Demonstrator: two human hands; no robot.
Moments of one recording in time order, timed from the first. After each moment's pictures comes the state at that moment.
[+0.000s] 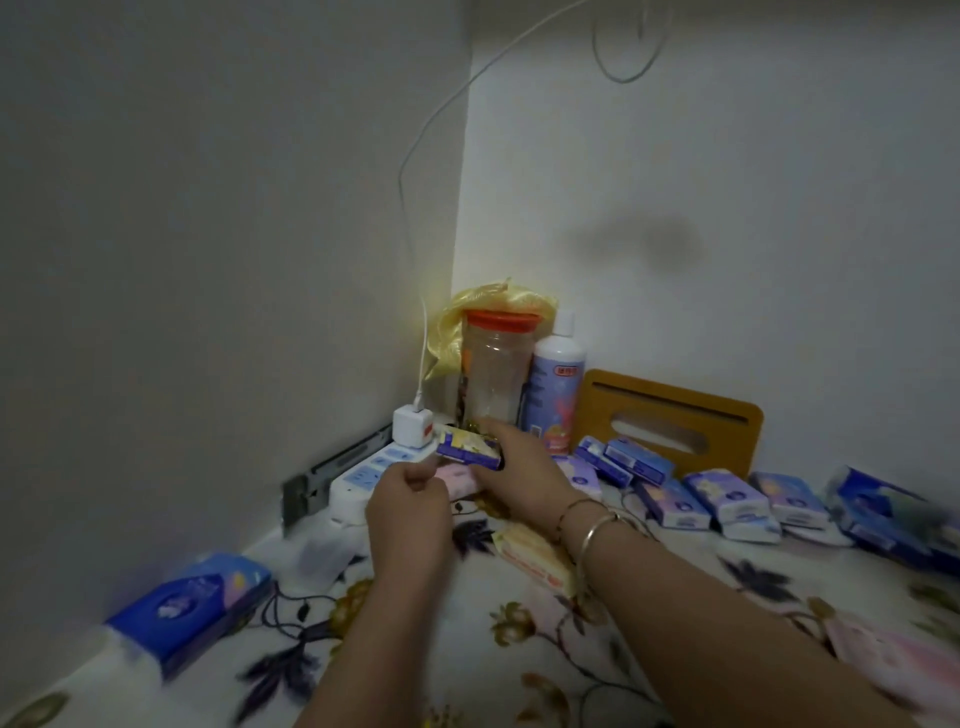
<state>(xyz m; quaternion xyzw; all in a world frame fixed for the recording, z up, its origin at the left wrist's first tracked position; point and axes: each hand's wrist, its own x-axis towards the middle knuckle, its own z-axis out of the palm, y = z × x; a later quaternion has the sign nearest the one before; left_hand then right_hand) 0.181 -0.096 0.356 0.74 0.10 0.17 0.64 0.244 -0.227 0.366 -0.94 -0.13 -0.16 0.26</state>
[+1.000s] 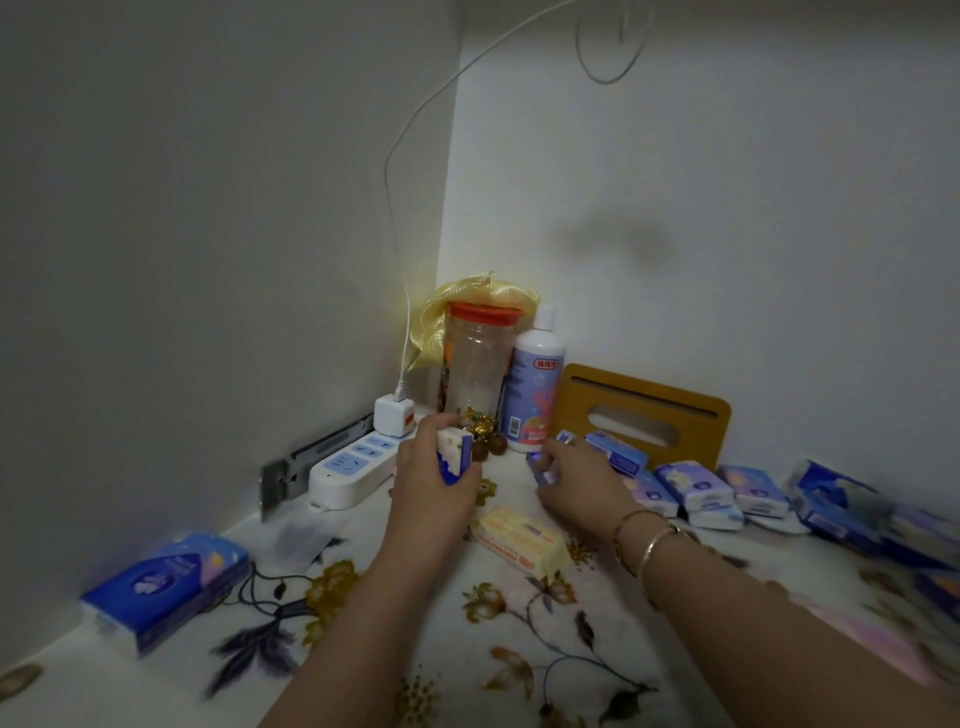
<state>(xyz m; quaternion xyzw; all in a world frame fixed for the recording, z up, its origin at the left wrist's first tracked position) 0.183 -0.114 0.349 0.76 -0.12 0.19 0.61 0.214 -0.295 0.365 -0.98 0.00 -0.12 0.12</state>
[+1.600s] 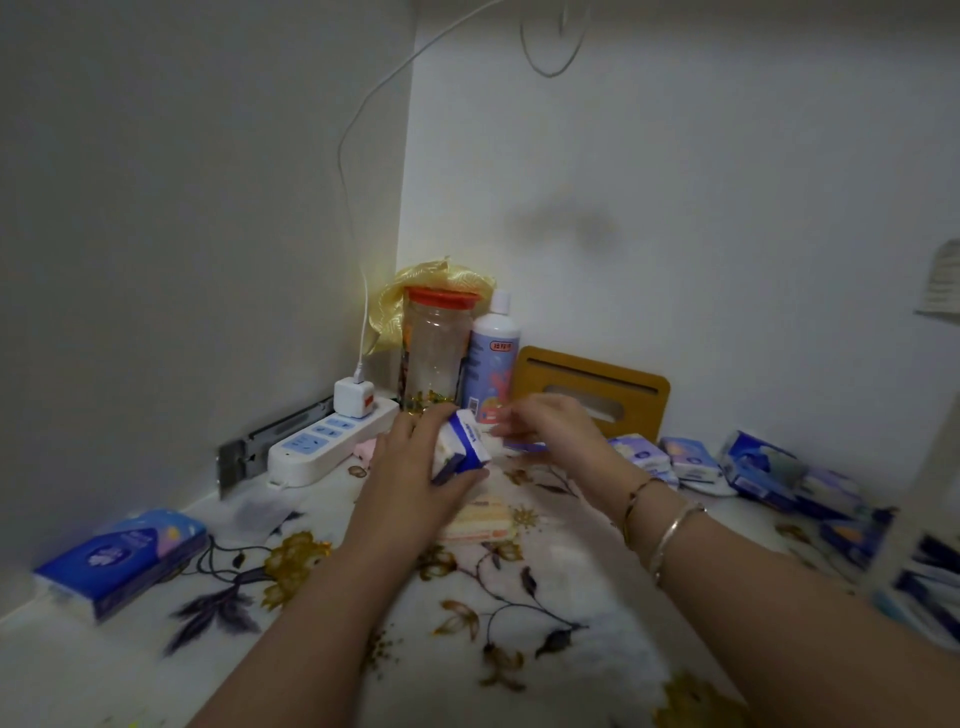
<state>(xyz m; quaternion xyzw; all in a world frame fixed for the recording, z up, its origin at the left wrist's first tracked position) 0.153 -0.121 0.352 0.83 -0.21 0.24 0.45 0.154 -0.282 0.413 -0.81 0.05 -0.11 0.57</state>
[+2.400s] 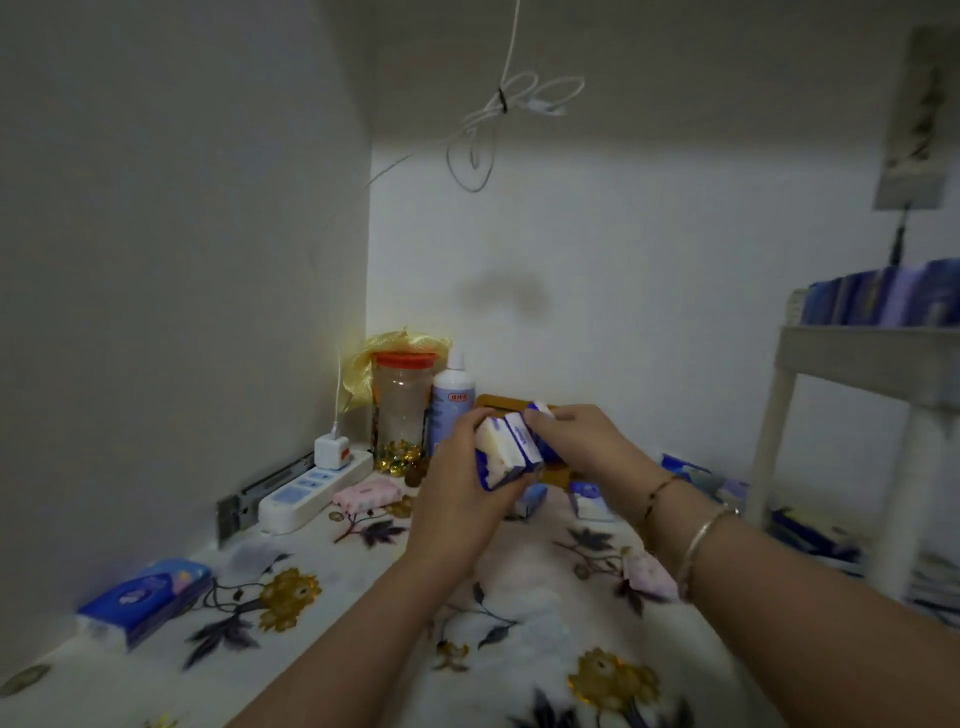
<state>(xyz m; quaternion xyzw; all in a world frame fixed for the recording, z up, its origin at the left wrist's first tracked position) 0.081 -0.180 0.409 0.73 -0.30 0.22 0.57 0.060 -0.310 0.477 -0.86 0.08 -0.19 0.47</state>
